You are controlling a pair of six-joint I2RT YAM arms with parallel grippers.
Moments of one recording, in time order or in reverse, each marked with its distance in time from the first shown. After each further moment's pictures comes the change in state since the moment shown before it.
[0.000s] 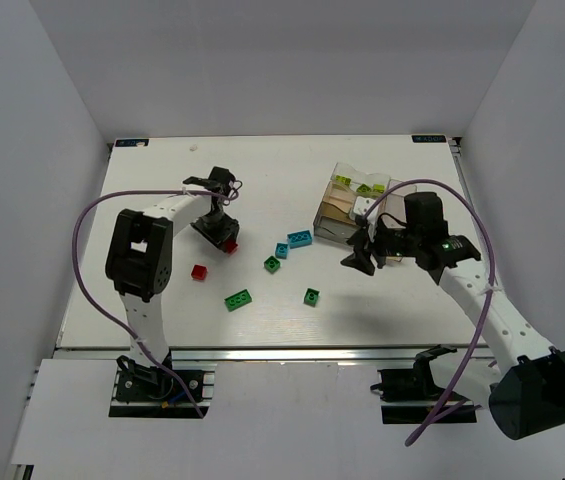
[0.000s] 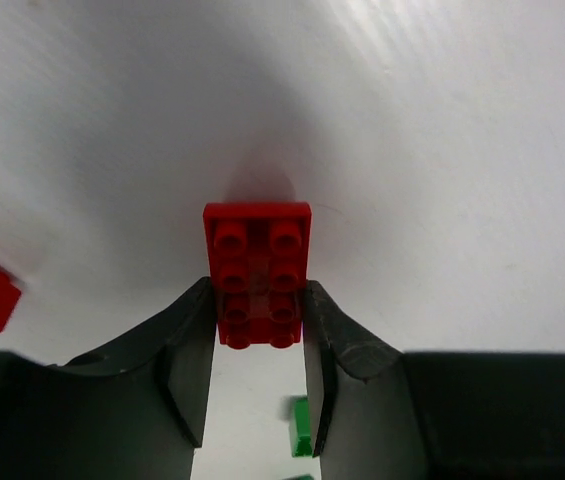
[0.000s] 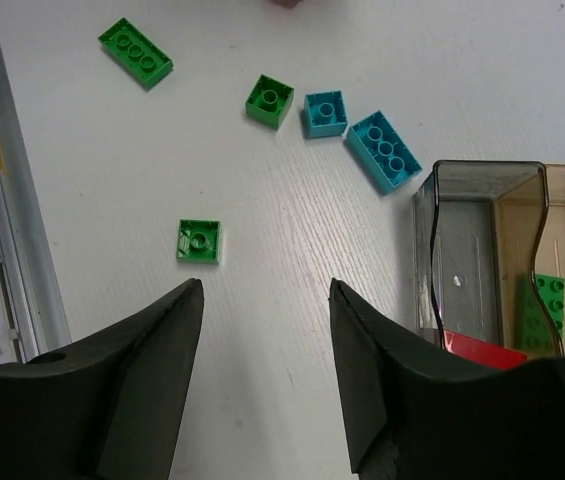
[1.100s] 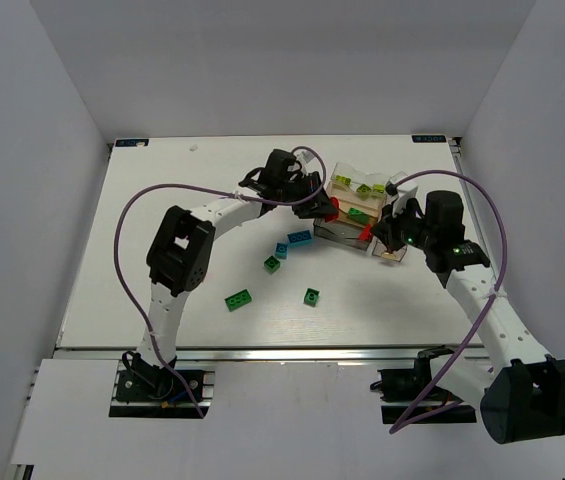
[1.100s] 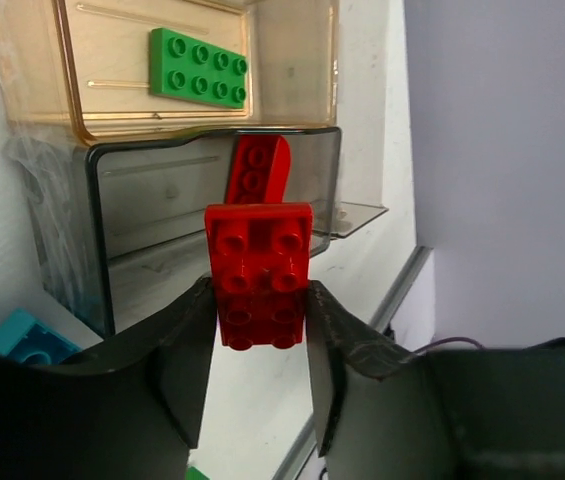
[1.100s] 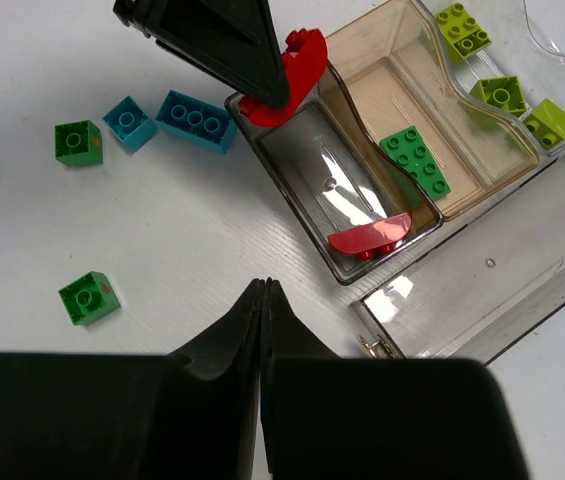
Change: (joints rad) left arm -0.255 0.193 0.244 0.749 0.719 0.423; right arm -0.141 -0.037 -0.075 0.218 0.323 0.419
